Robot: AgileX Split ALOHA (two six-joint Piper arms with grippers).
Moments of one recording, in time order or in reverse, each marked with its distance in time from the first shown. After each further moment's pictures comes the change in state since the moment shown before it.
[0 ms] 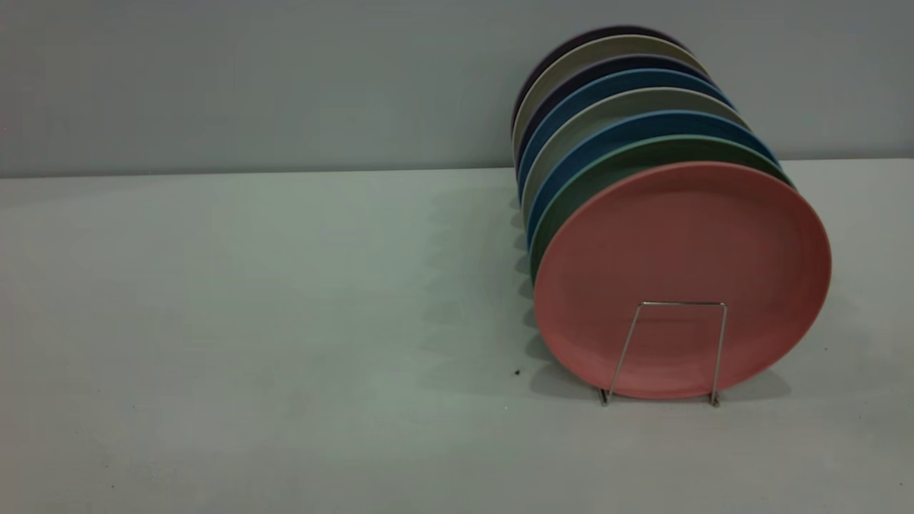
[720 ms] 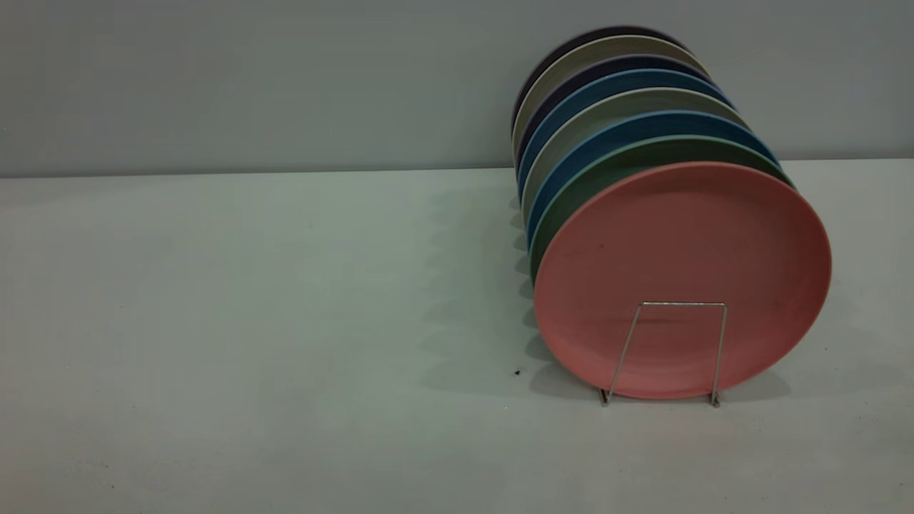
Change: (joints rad) left arm -0.196 -0.392 0.177 0.423 0.291 -0.401; right arm 0.000 -0.493 0.136 0.022 0.144 0.024
